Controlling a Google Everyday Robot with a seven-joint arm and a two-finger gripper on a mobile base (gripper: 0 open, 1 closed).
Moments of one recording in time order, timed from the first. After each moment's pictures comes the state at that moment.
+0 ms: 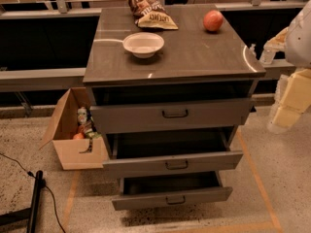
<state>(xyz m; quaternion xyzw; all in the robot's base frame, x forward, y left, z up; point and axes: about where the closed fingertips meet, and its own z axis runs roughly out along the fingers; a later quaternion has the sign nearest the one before) 0.438 -0.216 0.977 -0.60 0.78 -0.04 0.16</state>
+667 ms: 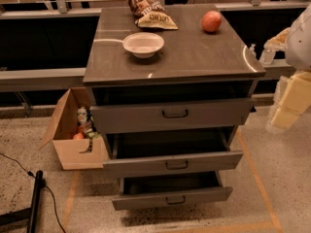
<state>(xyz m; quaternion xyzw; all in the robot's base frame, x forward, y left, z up) 0.441 -0.215 0.976 -0.60 0.78 -0.04 0.18</state>
